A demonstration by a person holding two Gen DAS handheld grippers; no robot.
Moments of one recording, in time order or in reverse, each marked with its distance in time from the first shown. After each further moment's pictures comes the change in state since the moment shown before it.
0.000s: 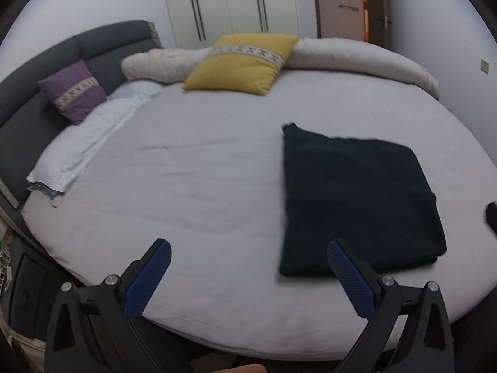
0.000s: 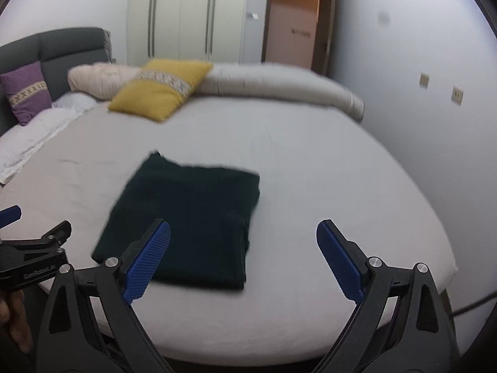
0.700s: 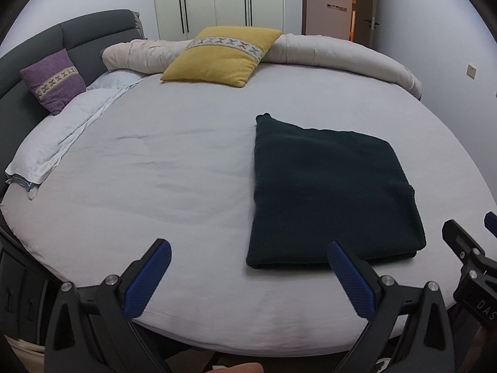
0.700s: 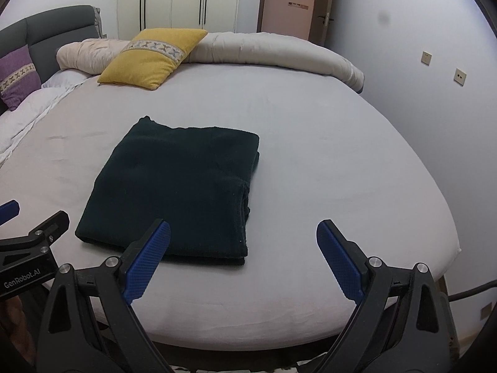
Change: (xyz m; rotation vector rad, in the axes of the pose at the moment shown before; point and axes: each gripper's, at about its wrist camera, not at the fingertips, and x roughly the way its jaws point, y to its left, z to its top) left arm 0.004 -0.011 -0.004 -0.017 0.022 -0.115; right arm 0.030 -0.001 -0.022 -0.001 0.119 -0.019
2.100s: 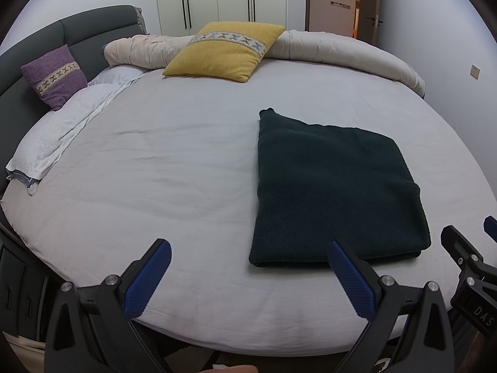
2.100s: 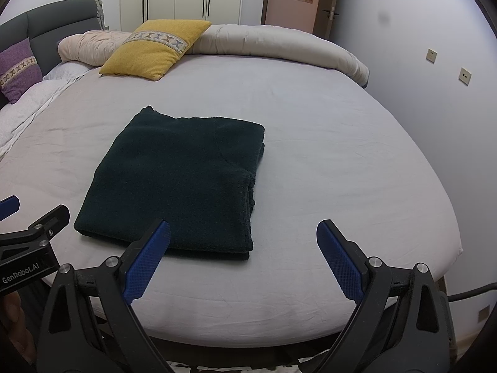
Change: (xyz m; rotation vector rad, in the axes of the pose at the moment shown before) left arm 0.004 0.002 -0.003 -0.012 0.015 0.006; right arm 0.010 0.006 0.001 -0.012 0.029 0.002
